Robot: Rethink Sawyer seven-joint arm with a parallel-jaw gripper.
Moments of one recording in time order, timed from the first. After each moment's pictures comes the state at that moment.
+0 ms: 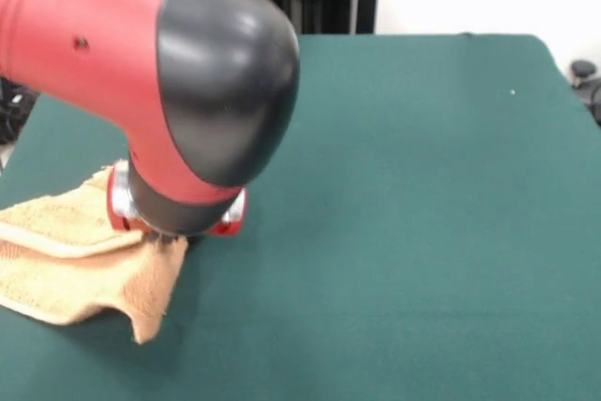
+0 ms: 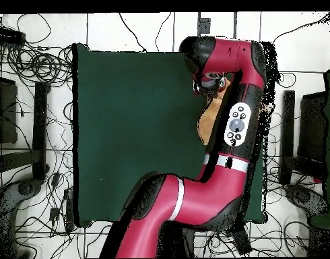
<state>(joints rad) -0.23 0.12 0.17 0.04 -0.57 1.72 1.40</state>
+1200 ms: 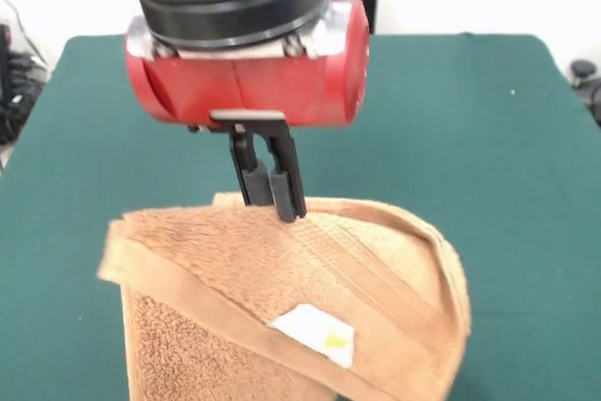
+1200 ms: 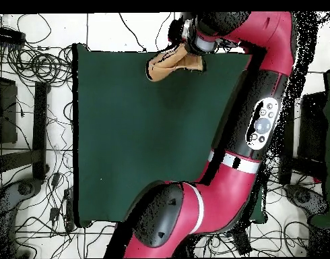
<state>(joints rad) -0.28 -0.13 0.61 0.05 -0.45 1.64 1.75</state>
